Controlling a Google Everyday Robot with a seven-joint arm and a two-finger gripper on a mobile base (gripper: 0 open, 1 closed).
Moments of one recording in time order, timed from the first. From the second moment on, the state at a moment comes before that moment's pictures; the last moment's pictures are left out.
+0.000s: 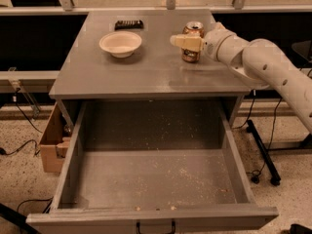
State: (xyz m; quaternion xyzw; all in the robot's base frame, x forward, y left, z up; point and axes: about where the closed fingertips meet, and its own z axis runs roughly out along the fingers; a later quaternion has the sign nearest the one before) arm 0.801 -0.158 0.921 -0.18 0.69 0.17 0.68
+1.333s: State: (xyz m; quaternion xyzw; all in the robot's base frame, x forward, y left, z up) arm 0.683 -0.139 1.188 -0.35 0.73 0.00 0.59
